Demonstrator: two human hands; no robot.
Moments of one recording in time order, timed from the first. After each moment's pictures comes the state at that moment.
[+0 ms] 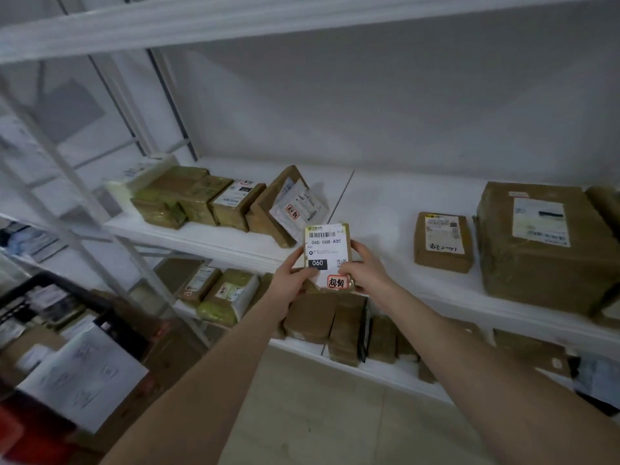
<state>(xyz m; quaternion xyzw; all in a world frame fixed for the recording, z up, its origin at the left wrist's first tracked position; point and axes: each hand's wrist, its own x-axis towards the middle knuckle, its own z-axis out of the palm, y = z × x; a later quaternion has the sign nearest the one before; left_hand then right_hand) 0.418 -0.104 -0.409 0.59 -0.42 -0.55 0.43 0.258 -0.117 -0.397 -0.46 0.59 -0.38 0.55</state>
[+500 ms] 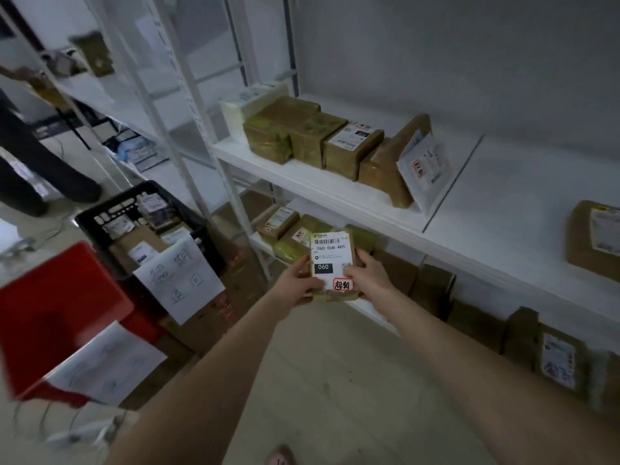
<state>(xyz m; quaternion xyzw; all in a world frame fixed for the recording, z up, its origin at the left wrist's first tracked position) 0.601 -0.019 -0.471 0.66 -0.30 -0.56 0.40 0.453 -0.087 -0.481 -0.52 0.58 -0.24 0.58</state>
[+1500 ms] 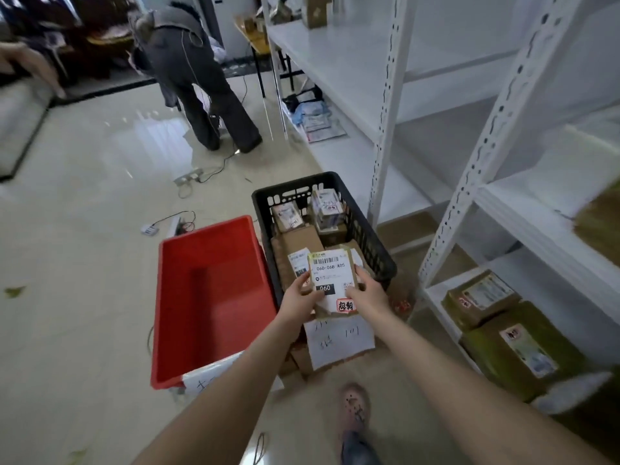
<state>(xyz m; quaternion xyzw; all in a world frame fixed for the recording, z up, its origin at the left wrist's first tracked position) 1.108 -0.022 -0.552 0.74 -0.02 -0.41 0.54 1.018 -0.135 -0.552 -0.67 0.44 -0.05 0.60</state>
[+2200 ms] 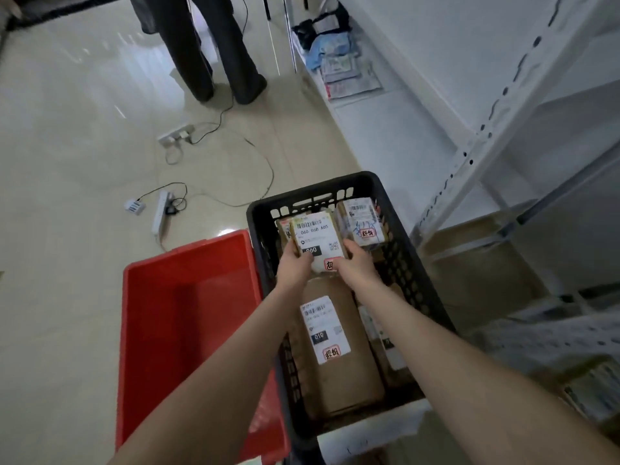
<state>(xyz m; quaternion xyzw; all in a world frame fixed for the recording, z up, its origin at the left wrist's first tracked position) 1.400 -0.188 -0.647 0.77 0.05 -0.33 0.54 1.327 -0.282 -0.634 -0.66 0.44 0.02 0.61</state>
